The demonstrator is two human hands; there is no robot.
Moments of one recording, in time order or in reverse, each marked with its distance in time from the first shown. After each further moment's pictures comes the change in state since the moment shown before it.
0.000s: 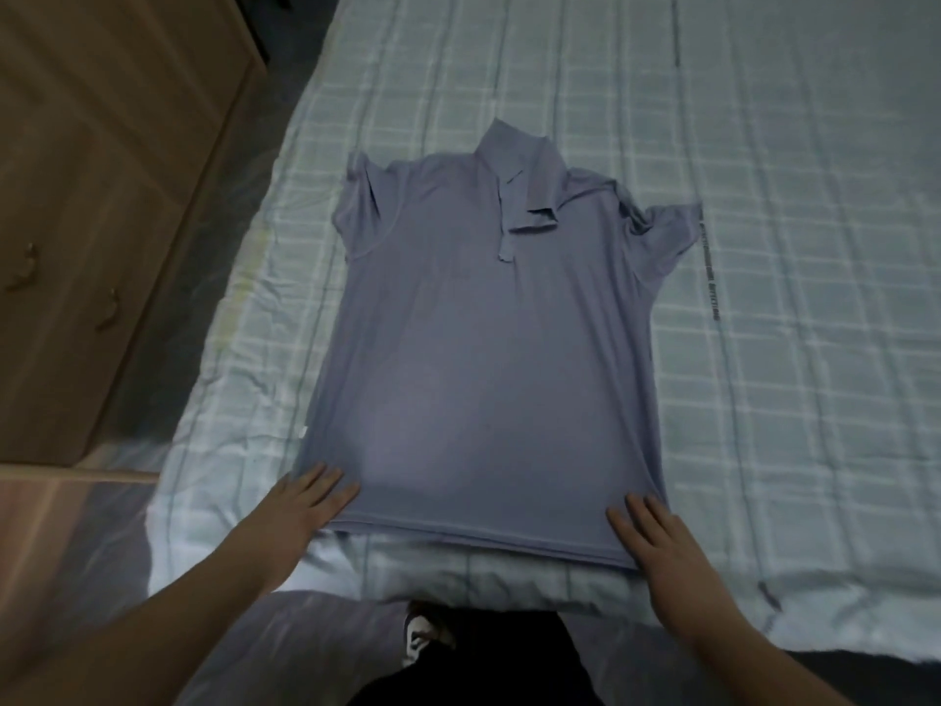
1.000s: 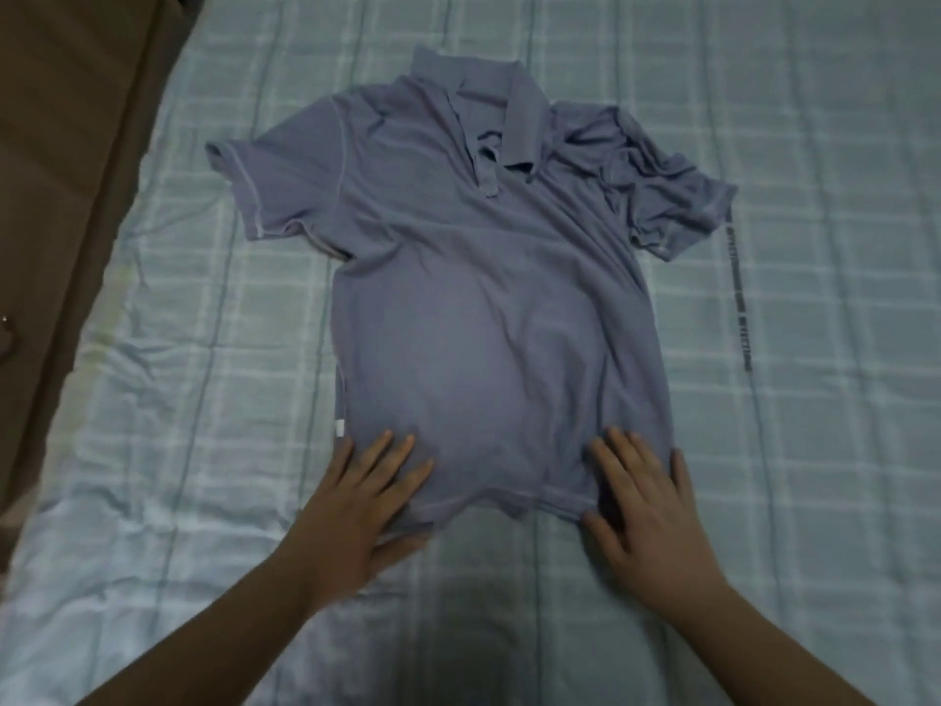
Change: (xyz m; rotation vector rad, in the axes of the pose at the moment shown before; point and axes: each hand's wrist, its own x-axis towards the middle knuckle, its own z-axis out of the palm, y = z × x) left_hand 0.210 0.042 -0.080 -0.072 0.296 0.121; right_hand 0.173 0.048 -0.047 0.186 0.247 0.007
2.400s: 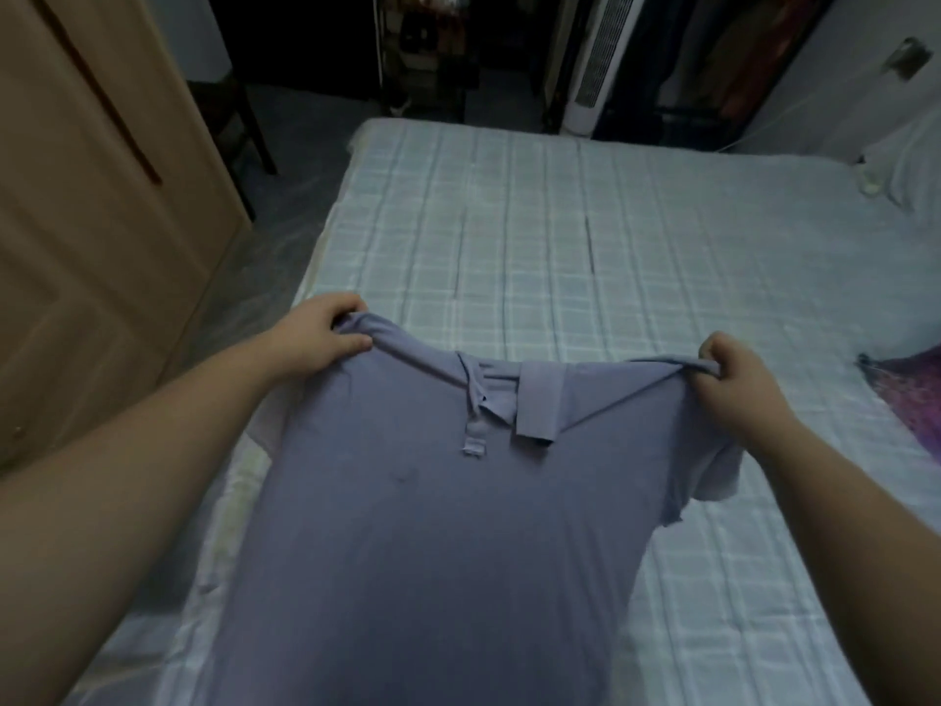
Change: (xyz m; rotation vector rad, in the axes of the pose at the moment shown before) left_hand 0.018 -0.125 -0.449 -0.507 0.304 -0.253; right_hand 0.087 -0.093 -0.426 0.362 0.386 0.350
